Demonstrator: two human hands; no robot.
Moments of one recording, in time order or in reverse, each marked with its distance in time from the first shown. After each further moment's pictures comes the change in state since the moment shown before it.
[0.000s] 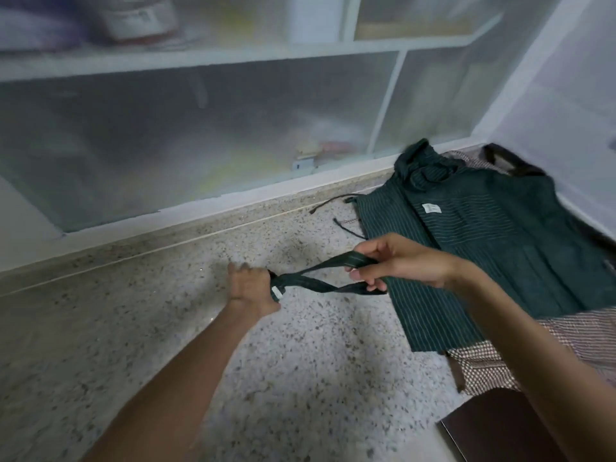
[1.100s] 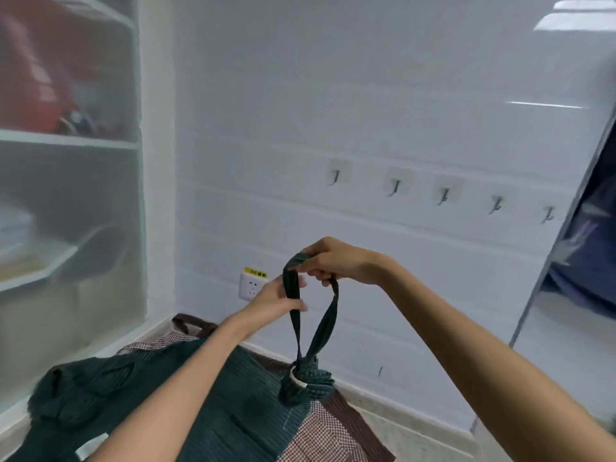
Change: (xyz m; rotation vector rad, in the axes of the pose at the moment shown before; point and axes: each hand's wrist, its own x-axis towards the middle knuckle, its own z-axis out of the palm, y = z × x) left_hand -0.029 0.571 -0.352 -1.113 -0.245 1.145; right_hand -0.428 -0.011 -0.320 -0.187 0.989 0.235
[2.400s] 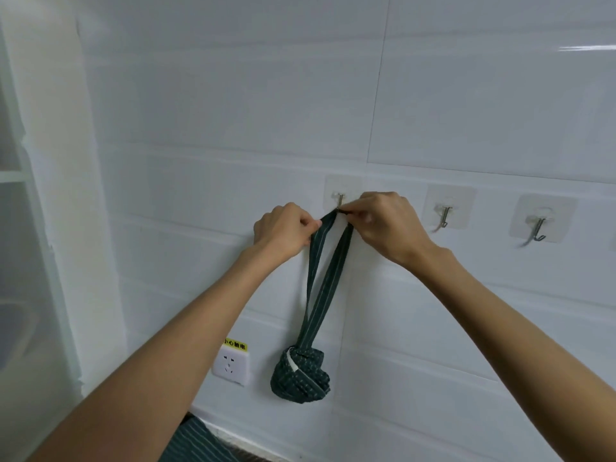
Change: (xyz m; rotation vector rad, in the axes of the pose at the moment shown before) left_hand 0.277 0.096 -0.056 0.756 0.398 0.214; right_hand 0.184 0.094 -0.178 -0.750 0.864 -0.394
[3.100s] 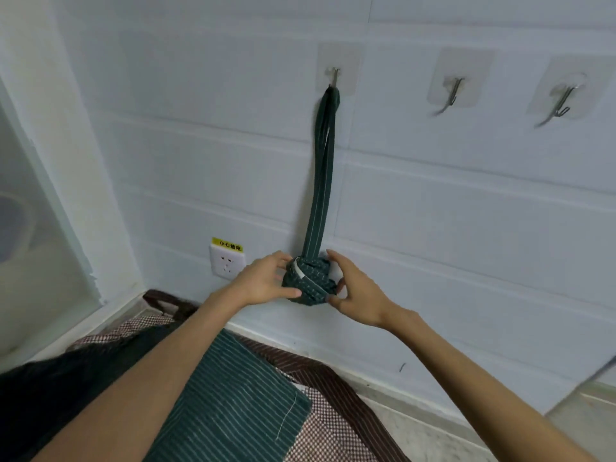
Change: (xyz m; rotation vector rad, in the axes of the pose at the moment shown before) left_hand -0.149 -0.102 0.132 -0.201 -0.565 -0.172; right_hand -0.213 -0.021 0.113 0.505 -0.674 0.373
